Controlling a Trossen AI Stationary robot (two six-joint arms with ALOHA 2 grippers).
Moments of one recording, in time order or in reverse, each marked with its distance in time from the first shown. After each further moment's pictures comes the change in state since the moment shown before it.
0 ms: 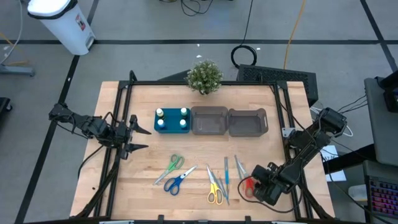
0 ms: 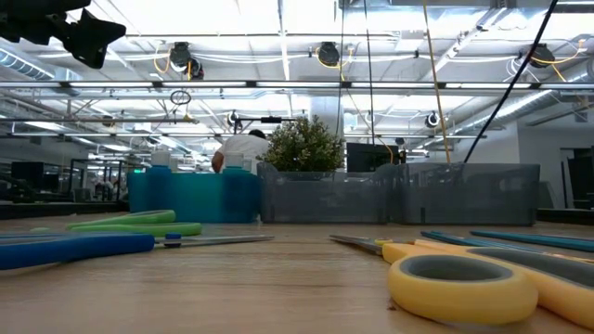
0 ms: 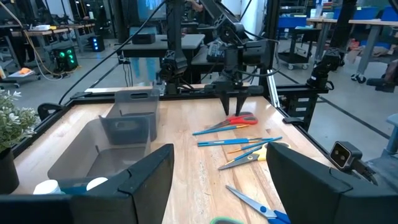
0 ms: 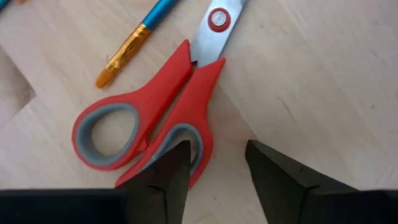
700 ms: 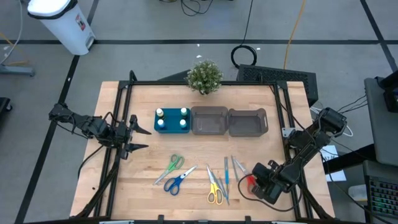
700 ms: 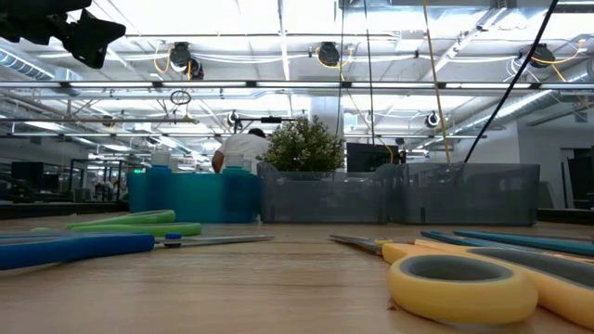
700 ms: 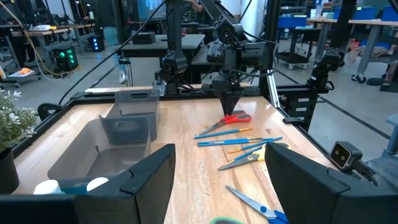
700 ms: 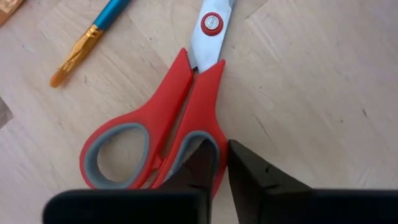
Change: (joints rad) left arm 0.000 0.000 0.000 0.000 0.000 0.000; right arm -0.007 -0.002 -0.001 -0.008 0.060 0.016
